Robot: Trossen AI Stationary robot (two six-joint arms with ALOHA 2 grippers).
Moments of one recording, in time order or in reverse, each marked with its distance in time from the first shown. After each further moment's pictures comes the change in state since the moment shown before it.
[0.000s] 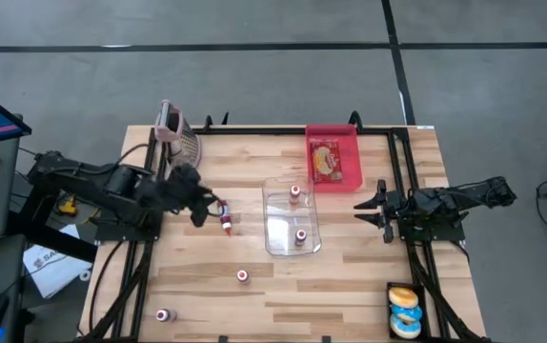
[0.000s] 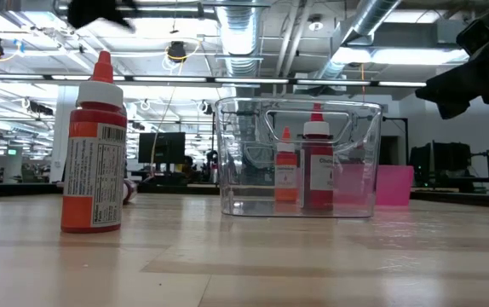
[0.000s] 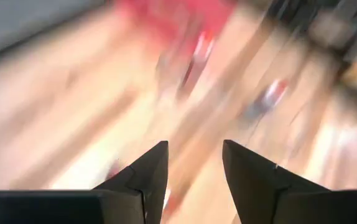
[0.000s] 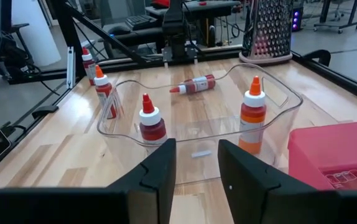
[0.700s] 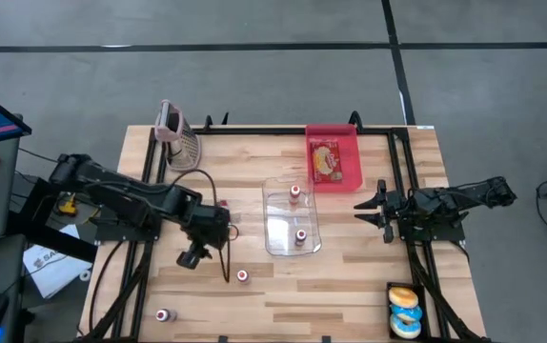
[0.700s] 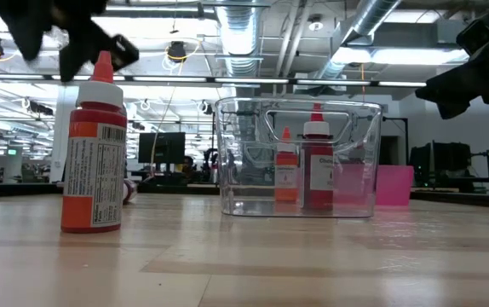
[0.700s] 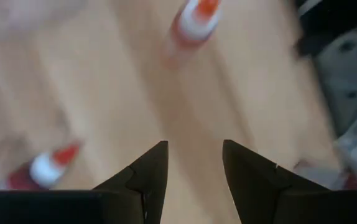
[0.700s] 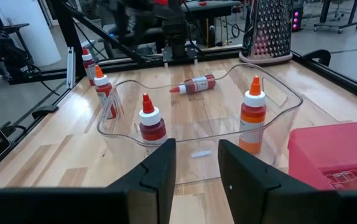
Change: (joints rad) left arm -0.001 0.368 -0.001 -0.046 0.764 0.857; right arm 0.000 0.000 0.000 0.000 0.000 0.000
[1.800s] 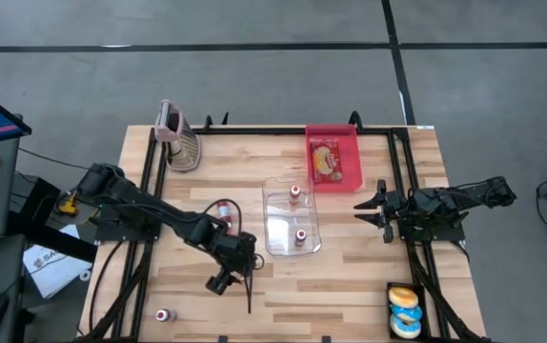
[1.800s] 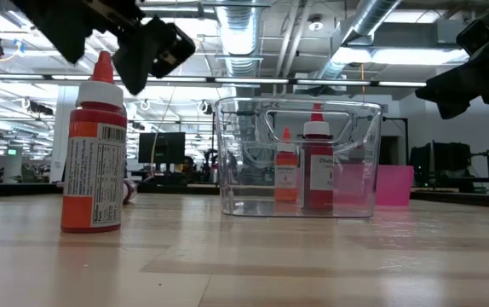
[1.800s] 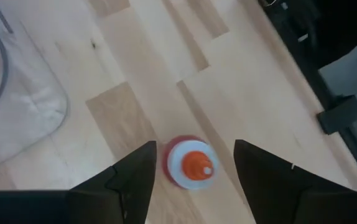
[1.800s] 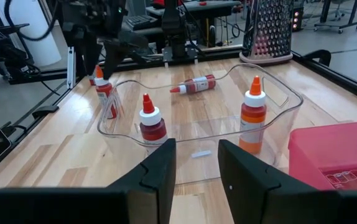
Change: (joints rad) left arm -0.131 0.301 0.098 0.366 -0.084 -0.004; right arm 0.000 0.000 0.000 0.000 -0.001 0.000
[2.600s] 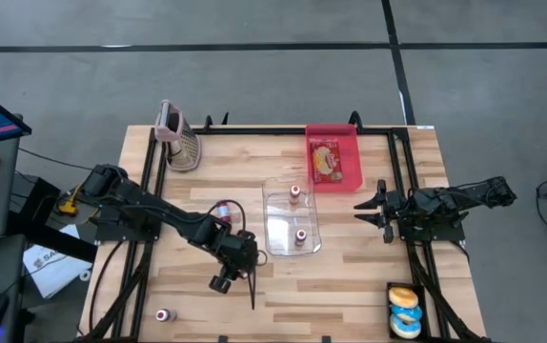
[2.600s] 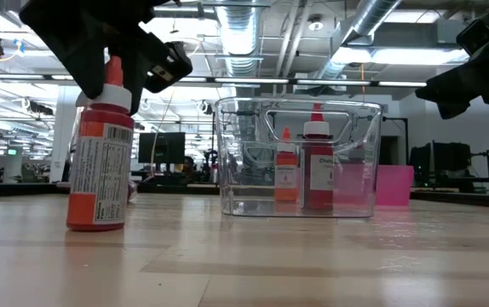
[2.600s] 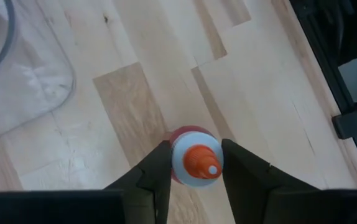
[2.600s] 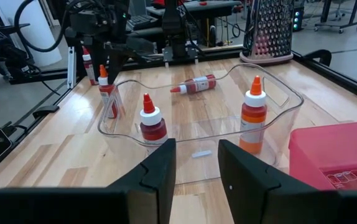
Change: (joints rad) left arm 0.011 0.031 0.000 -0.020 -0.020 -0.074; right arm 0.000 0.000 0.000 0.000 -0.002 0.000
